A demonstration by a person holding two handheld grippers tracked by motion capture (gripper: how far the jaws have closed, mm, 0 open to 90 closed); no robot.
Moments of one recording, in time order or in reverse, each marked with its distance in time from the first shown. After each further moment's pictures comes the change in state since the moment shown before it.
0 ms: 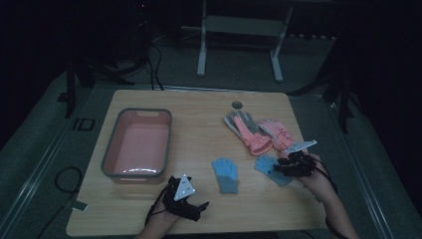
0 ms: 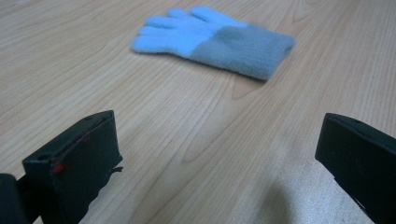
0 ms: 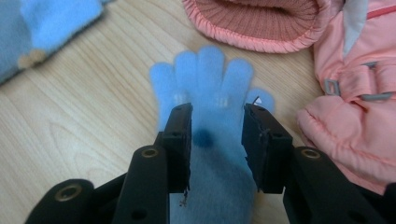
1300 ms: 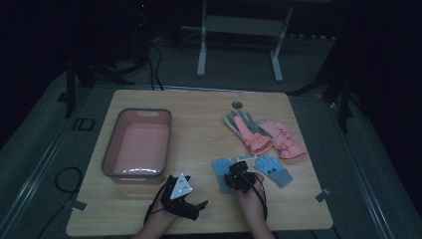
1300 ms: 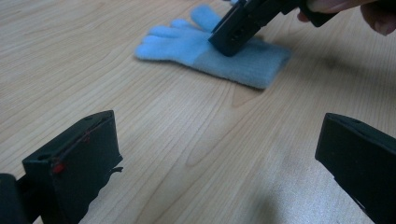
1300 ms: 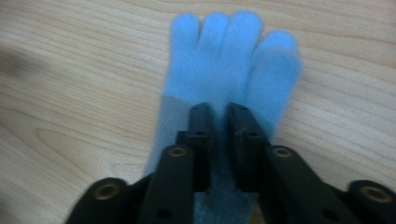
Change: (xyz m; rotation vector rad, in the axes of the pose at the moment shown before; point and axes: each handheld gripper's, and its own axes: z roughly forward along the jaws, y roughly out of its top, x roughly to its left) left arm 0.005 0.000 -0.005 -0.034 -0.019 -0.018; right arm 0.163 0.065 0.076 0.020 -0.118 0.341
